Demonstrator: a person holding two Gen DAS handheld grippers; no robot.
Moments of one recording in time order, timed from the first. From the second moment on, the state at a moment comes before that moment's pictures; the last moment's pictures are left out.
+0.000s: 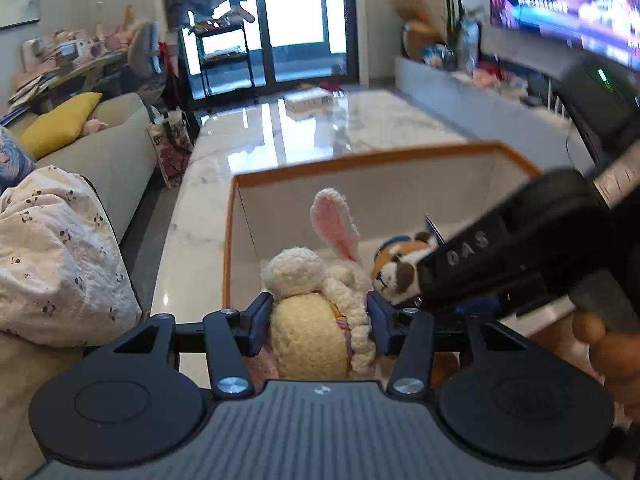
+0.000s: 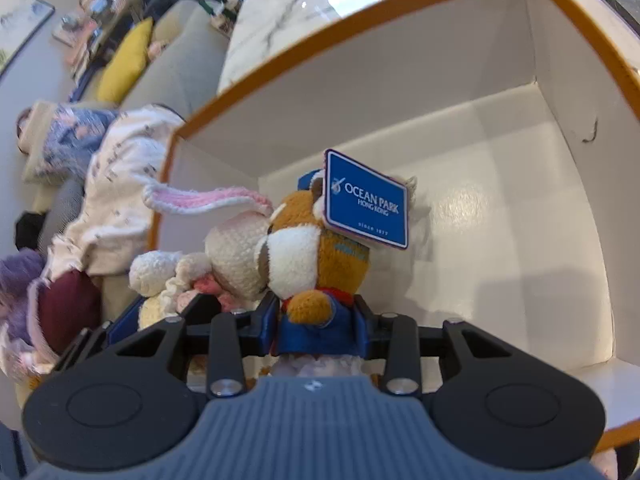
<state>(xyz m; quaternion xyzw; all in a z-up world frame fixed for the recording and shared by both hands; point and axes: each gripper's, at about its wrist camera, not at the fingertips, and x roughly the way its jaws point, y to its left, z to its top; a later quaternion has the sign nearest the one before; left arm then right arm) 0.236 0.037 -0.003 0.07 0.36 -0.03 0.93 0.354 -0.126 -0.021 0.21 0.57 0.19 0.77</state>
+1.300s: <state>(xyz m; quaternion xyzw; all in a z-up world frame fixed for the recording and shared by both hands) 0.202 0.104 0.007 -0.08 0.37 -0.04 0.92 0.330 -0.095 -0.032 0.10 0.58 0.19 0.79</state>
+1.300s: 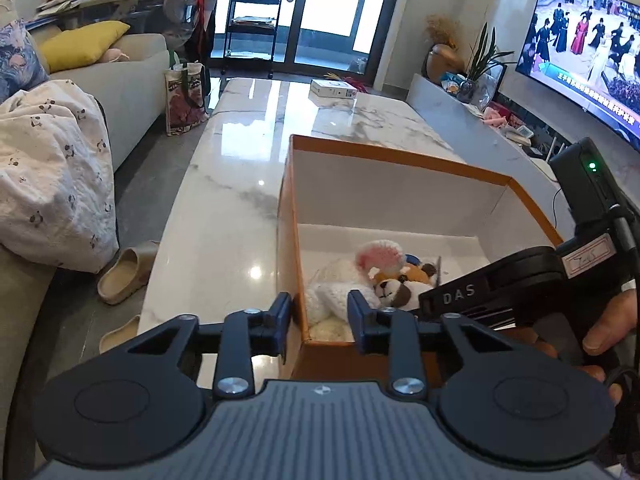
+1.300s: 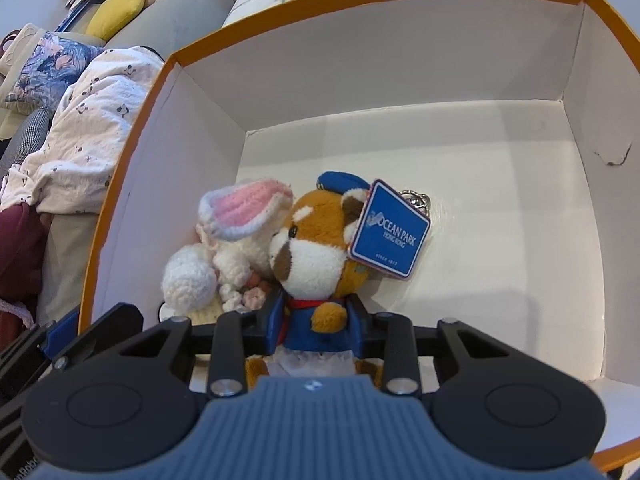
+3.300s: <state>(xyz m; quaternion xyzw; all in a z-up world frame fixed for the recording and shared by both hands) 0.087 -0.075 -0.009 0.16 0.36 -0.19 0.90 0.103 -0.268 0.016 0.06 0.42 0.12 0.90</state>
